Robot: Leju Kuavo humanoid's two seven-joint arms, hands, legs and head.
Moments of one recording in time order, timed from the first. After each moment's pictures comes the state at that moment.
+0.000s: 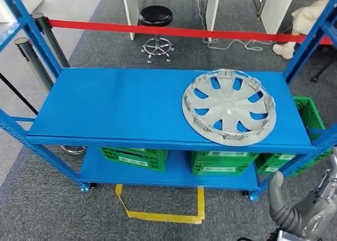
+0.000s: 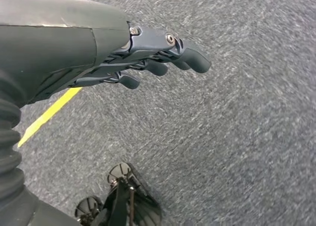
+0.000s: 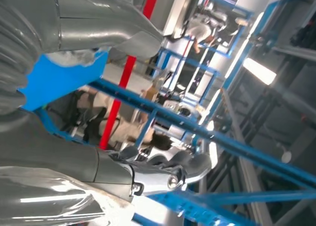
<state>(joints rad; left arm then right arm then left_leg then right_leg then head) -0.03 -0.24 1.28 -0.37 -0.52 0.32 -0.46 0.37 0.08 0.04 -2.04 0.51 -0.64 -0.50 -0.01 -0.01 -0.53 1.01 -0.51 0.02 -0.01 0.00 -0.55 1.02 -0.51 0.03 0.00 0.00</state>
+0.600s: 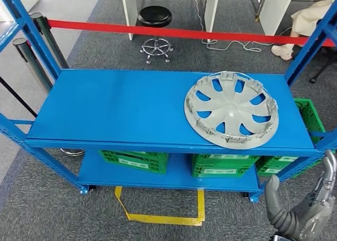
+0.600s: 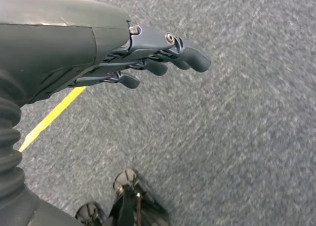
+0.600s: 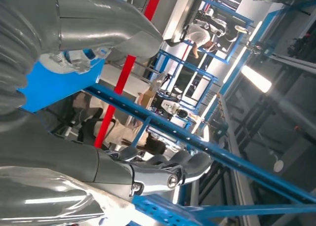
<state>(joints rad) -0.03 -0.23 1.28 -0.36 -0.56 0.33 -0.46 0.39 0.08 0.03 -2.04 0.52 -0.63 -0.52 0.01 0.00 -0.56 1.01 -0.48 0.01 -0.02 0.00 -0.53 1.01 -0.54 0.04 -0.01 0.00</state>
